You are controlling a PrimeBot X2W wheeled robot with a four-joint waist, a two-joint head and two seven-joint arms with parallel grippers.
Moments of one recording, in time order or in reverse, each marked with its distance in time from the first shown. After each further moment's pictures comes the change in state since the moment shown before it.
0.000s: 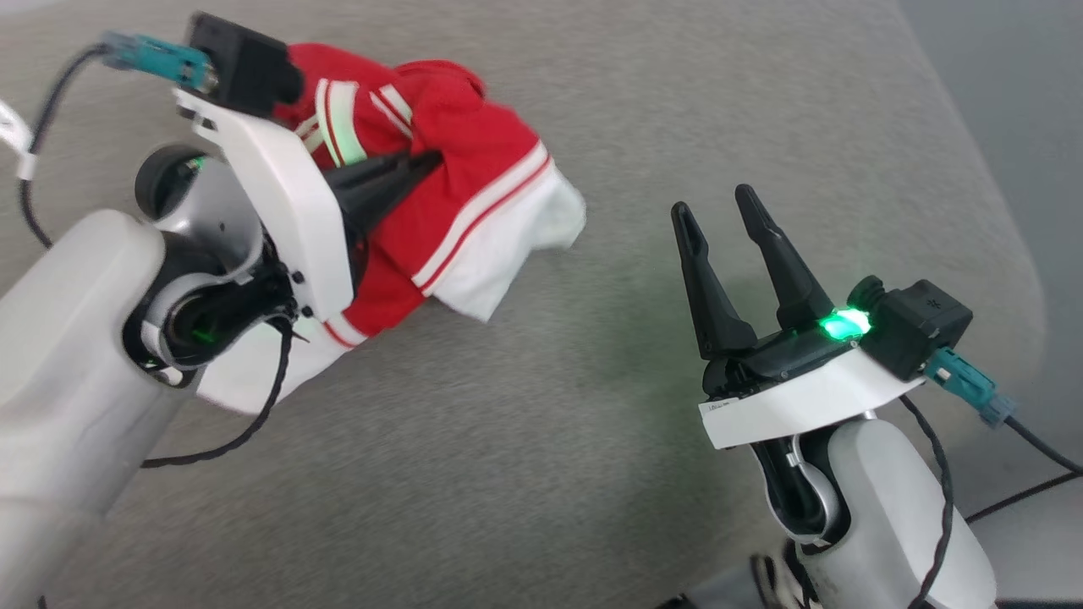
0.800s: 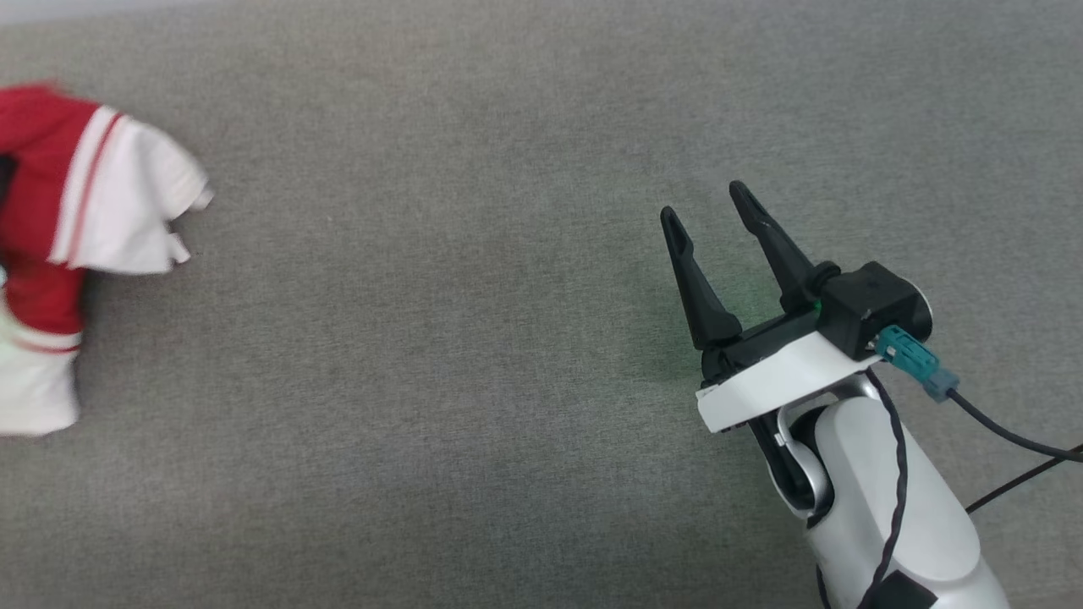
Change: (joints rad) left arm 0.108 0.189 0.241 0.563 -0.007 -0.068 -0.227; right arm -0.072 0.001 -0.016 0.143 -0.223 0.000 0.000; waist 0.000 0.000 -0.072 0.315
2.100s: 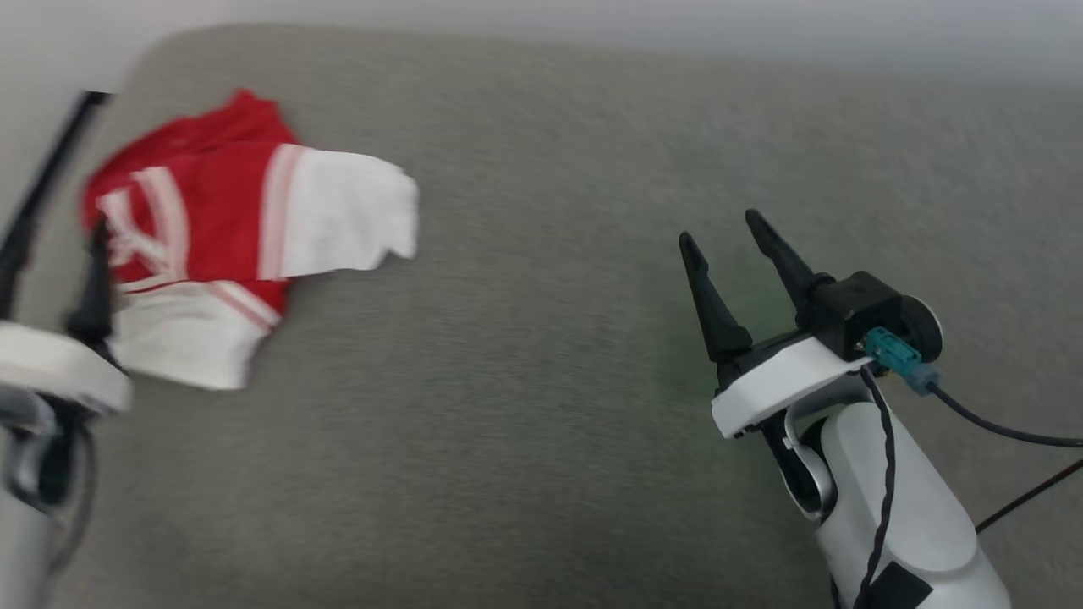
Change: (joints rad) left arm 0.365 -0.368 0.464 -0.159 0.735 -0.001 -0.458; right arm -0.007 0.000 -0.047 0.143 -0.073 0.000 0.000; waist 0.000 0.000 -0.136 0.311
